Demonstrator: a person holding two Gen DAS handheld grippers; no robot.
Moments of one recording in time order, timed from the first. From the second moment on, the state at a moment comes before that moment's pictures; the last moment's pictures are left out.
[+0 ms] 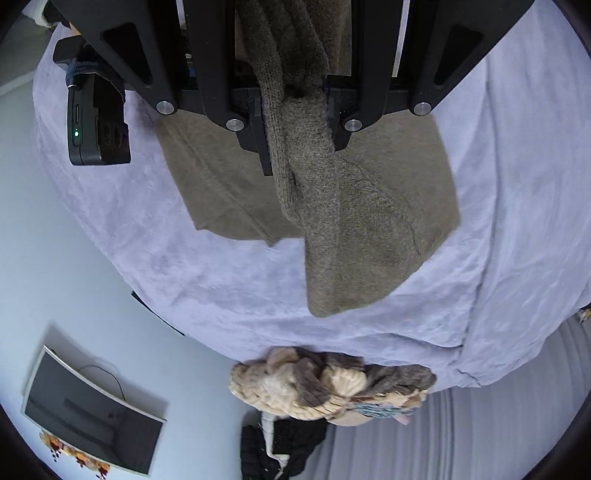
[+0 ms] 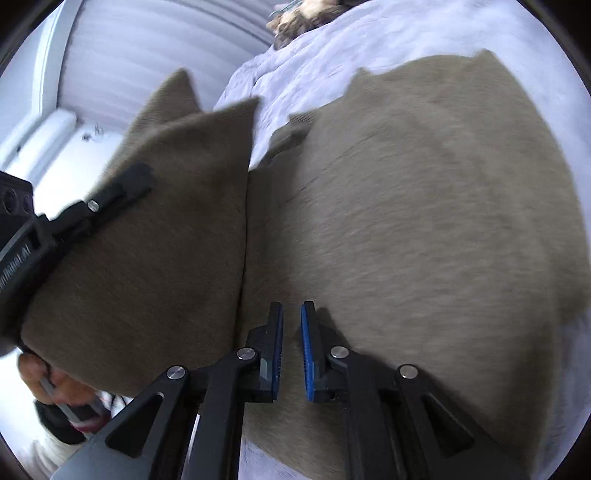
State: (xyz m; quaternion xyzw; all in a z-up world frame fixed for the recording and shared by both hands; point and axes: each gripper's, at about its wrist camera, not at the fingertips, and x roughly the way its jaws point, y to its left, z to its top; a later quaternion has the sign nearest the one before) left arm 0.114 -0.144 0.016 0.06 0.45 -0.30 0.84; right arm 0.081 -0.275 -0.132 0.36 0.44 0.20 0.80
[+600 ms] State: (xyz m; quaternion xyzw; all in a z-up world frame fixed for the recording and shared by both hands) left arm 0.107 -0.093 0.015 0.01 0.41 -0.21 0.89; right arm 0.089 -0.336 -0.169 0.59 0.33 0.26 0.69
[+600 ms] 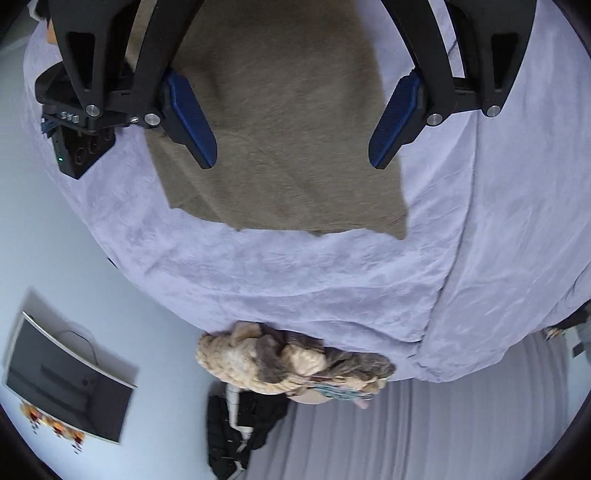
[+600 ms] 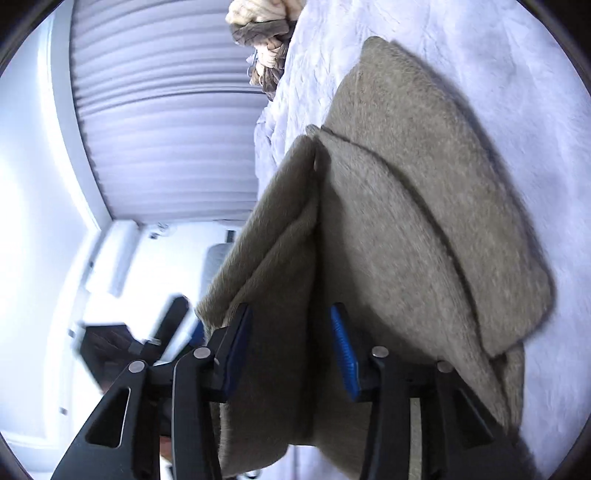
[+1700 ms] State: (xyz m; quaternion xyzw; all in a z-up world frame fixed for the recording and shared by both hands) left arm 0.111 -0.099 -0.065 0.04 0.47 -0.18 0.86; right arm 0.072 -0.386 -0.115 0.39 0.40 0.14 0.82
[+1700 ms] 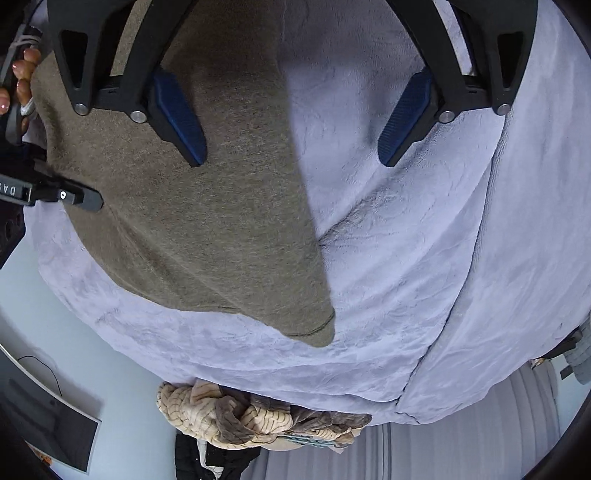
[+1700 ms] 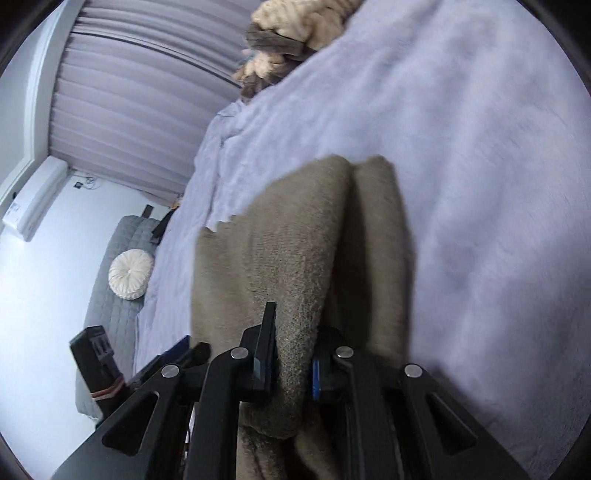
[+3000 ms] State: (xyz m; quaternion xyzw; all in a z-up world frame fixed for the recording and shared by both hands) left arm 0.077 -0.074 -0.046 0.04 0.50 -0.18 0.85; right arm -0.017 -0.379 -0.080 0.37 0.42 0.15 0.82
